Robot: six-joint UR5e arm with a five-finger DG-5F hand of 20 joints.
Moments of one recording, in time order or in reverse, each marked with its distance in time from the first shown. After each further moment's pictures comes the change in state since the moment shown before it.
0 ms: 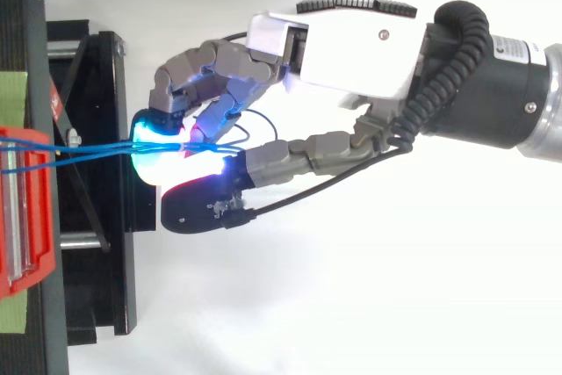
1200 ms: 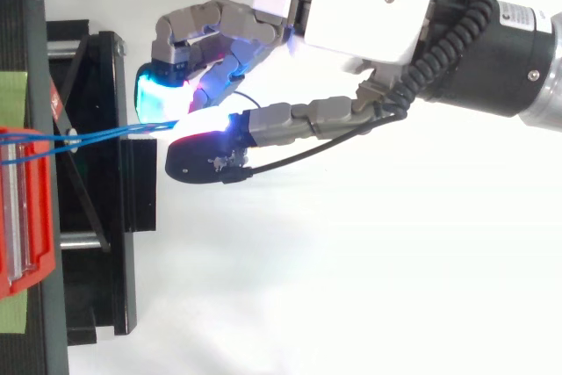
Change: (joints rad) arm -0.026 0.001 0.000 0.000 0.001 -0.051
